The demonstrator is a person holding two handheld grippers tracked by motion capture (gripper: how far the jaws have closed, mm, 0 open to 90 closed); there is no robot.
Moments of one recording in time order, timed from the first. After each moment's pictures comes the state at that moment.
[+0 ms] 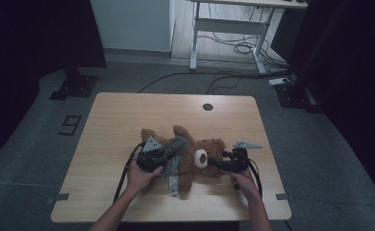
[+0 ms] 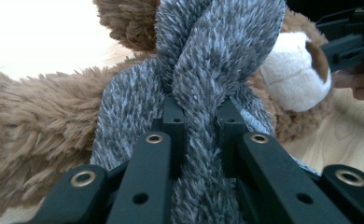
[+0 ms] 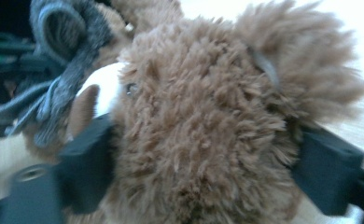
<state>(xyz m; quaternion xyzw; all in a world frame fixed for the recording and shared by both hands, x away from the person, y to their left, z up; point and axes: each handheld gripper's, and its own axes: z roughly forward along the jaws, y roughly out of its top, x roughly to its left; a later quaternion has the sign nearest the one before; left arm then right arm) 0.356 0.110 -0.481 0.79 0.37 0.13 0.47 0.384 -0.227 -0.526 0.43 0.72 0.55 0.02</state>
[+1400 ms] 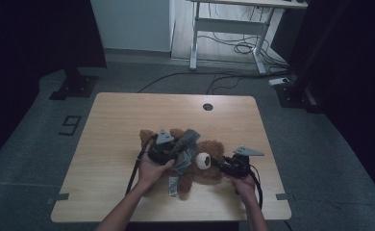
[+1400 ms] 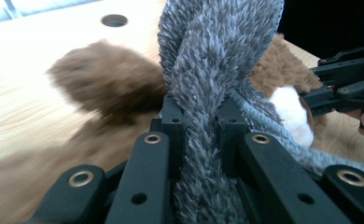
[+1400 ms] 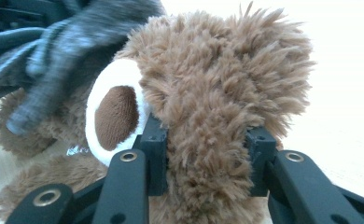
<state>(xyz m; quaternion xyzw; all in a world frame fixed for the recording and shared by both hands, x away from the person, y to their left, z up) 0.367 0.082 -0.457 0.79 0.37 0.15 0.46 0.362 -0.227 -0.525 0.42 0.72 0.54 0.09</state>
